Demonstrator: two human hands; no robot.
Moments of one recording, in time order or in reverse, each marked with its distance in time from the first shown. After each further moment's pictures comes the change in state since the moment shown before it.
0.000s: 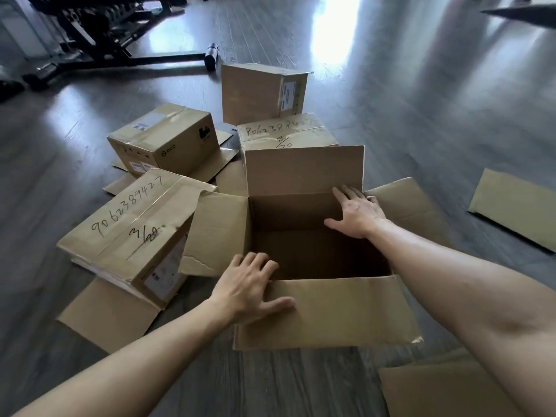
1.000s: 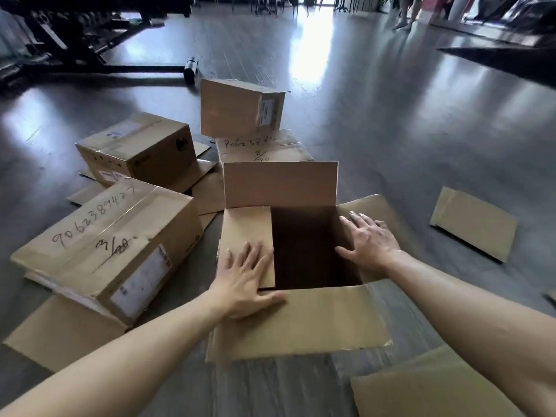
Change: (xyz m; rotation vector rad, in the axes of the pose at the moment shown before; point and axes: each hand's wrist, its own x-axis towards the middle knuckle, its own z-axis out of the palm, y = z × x) left_hand 0.039 0.018 -0.007 -0.149 -0.199 -0.046; right_hand -0.060 0.060 0.005 -0.230 0.074 0.025
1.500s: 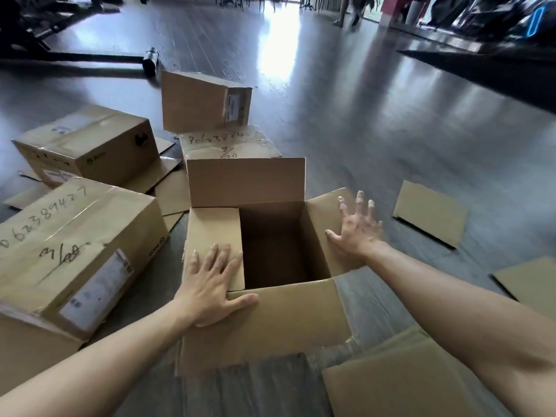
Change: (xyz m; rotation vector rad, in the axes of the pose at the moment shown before) left_hand 0.002 -0.003 0.014 0.103 0.022 0.016; right_hand -0.011 0.025 -0.011 0.105 -0.034 0.355
